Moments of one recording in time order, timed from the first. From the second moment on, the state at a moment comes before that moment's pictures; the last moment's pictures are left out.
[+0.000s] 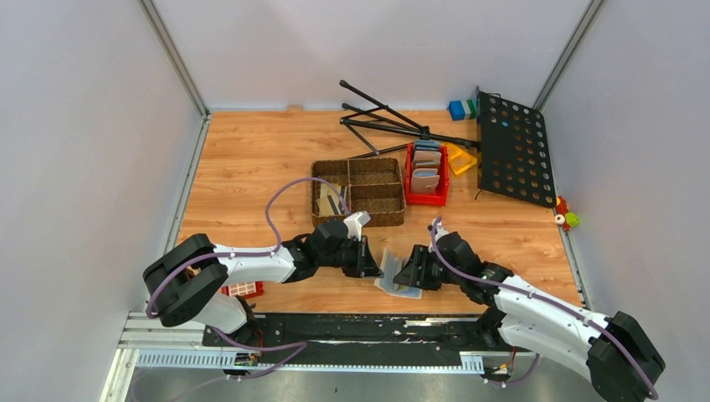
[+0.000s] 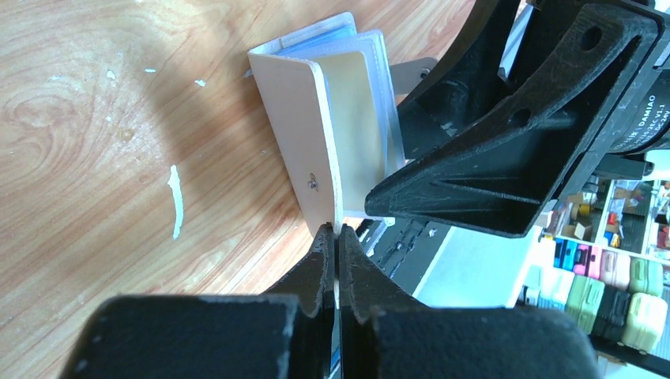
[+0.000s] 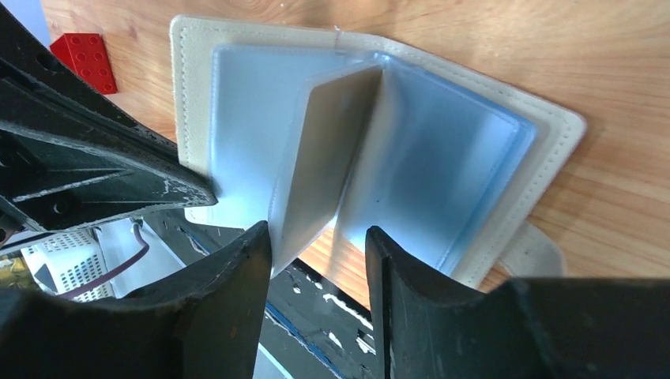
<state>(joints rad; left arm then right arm) -0.97 1.43 0.54 0.32 0.34 -0.87 0.76 0.86 0.28 -0.15 -0.24 0.90</state>
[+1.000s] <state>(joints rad) -0.97 1.52 0.54 0.37 0.36 -0.87 0.73 0.89 0.26 -0.14 -0.27 0.88</state>
